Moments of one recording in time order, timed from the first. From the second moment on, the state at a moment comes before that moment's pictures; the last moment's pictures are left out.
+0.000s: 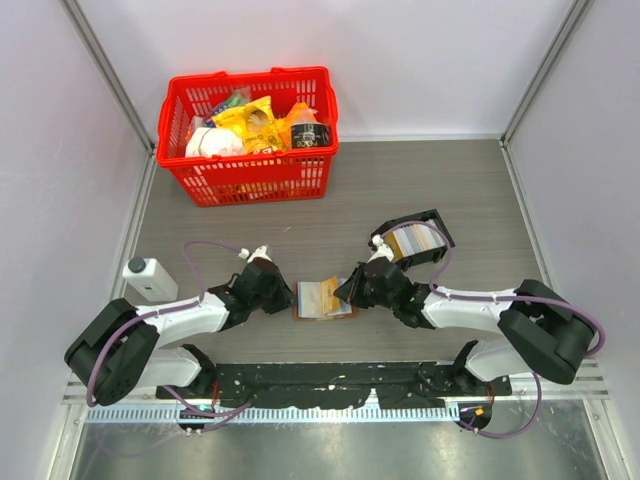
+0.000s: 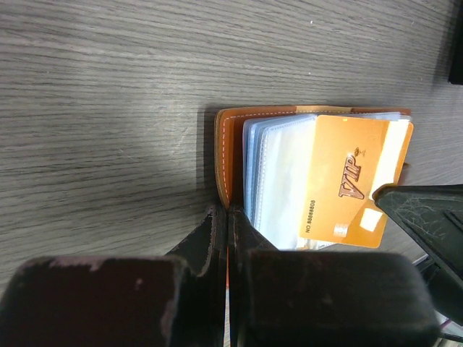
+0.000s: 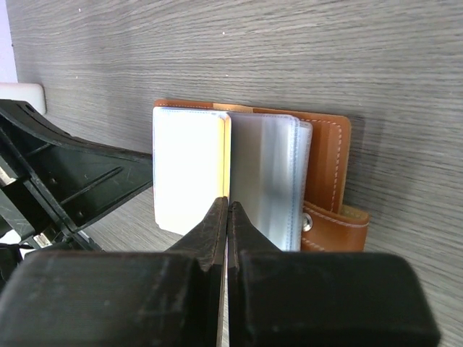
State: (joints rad) left arm -0.71 1.27 0.39 0.07 0.00 -0.98; right arm 0.88 1.36 0.46 0.28 0.05 1.00
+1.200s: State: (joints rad) left arm -0.71 1.27 0.39 0.07 -0.01 -0.98; right arm 0.87 1.41 0.47 0.25 0.00 1.05
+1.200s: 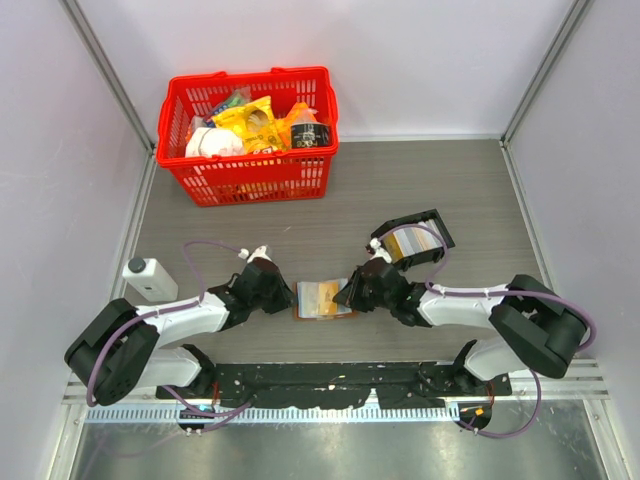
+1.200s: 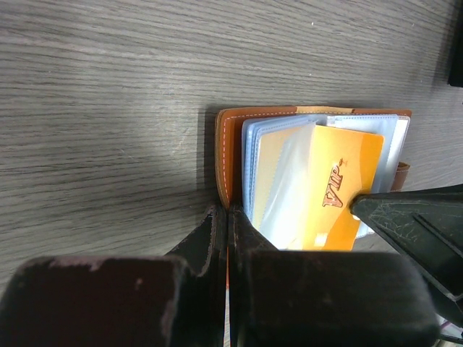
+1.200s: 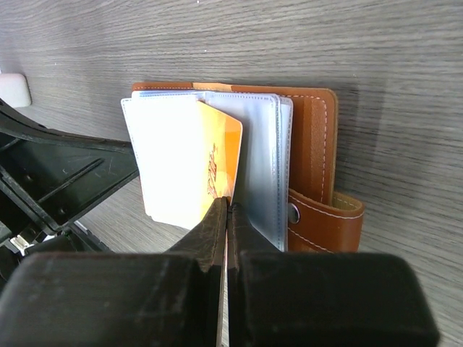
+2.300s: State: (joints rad) left arm -0.71 1.28 0.40 0.07 0.00 -0.98; right arm 0.87 1.48 0.55 0.21 -0.07 0.96
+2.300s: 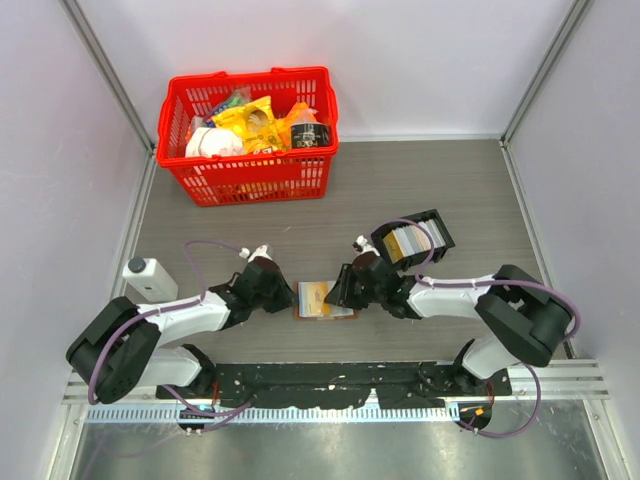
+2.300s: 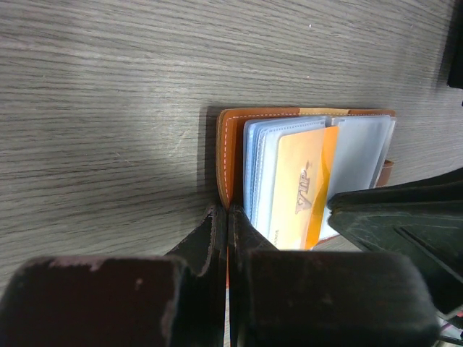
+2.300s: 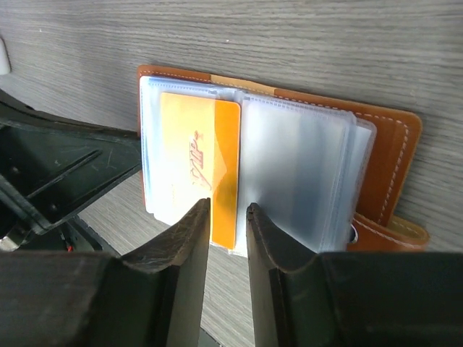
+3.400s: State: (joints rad) left arm -0.71 1.28 0.40 0.06 0.00 -0.98; right arm 0.78 1.23 0.80 -0.18 0.16 0.62
